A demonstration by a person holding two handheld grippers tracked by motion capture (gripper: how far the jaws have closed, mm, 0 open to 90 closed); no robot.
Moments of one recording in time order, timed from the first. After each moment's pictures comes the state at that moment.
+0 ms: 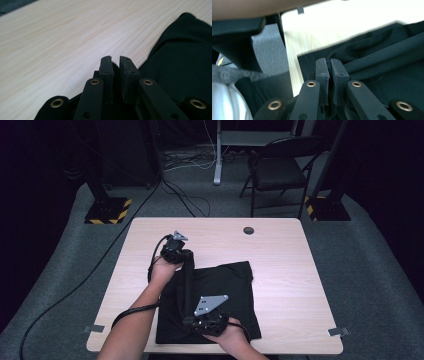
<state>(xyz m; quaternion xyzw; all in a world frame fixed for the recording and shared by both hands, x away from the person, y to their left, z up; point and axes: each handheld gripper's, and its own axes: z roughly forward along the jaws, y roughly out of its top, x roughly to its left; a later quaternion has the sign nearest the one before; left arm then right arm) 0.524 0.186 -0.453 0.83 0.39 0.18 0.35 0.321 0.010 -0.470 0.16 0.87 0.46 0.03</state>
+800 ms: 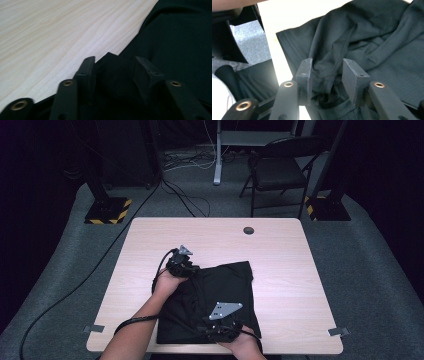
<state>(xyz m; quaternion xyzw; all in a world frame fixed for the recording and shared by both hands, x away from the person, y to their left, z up) 0.506 0.183 -0.495 0.85 0.37 0.15 0.34 0.313 -0.023 -0.496 0.23 0.87 0.44 0.06</state>
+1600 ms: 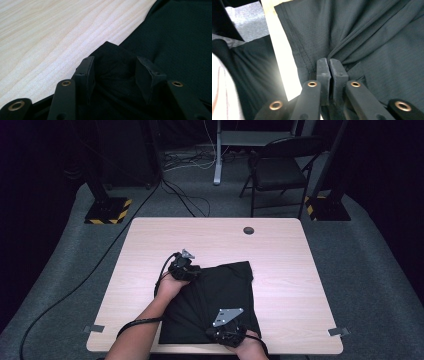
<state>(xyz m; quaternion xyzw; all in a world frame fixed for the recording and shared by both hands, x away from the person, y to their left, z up) 0.509 0.176 -0.513 0.85 0.38 0.15 0.32 0.310 -0.036 -0.520 0.22 0.89 0.39 0.04</state>
